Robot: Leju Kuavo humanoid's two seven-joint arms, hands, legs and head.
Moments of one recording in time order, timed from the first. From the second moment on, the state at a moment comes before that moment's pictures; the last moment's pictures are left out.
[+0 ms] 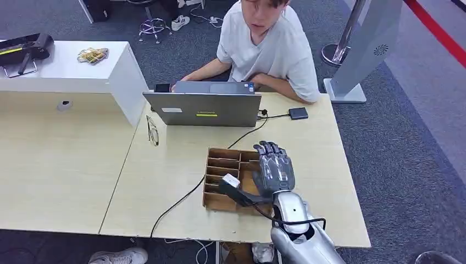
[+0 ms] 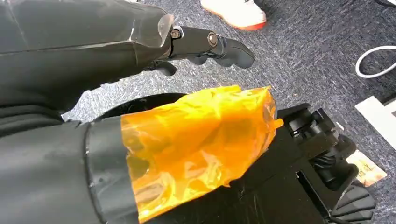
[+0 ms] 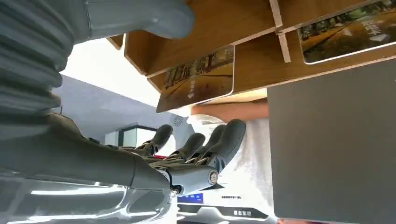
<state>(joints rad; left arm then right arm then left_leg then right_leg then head) -0.07 -0.15 -0.63 -0.16 -0.04 0.42 0.15 -0.29 0.00 0.47 -1.19 1.28 -0.22 0.21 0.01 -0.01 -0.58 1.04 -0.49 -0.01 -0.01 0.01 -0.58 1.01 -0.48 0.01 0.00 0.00</state>
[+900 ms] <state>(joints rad) -0.07 -0.15 -0.63 -0.16 -0.03 0.43 0.15 -0.29 0.00 0.45 -1.20 1.28 -0.23 0.21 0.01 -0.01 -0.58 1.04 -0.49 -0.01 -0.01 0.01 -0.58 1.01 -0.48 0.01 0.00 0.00</state>
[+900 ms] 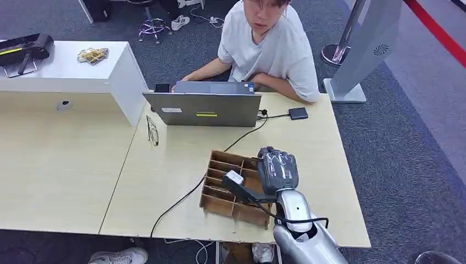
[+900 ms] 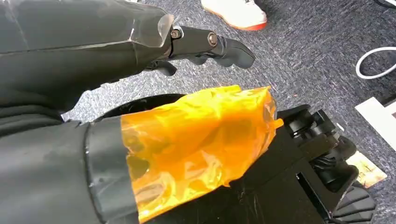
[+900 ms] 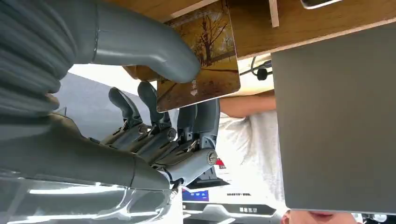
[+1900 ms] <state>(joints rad) -0.07 -0.15 -0.63 -0.16 -0.02 0.43 0.15 -0.25 0.00 0.45 -1.36 1.28 -0.32 0.16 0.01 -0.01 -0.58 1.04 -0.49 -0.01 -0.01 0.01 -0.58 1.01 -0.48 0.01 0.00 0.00</state>
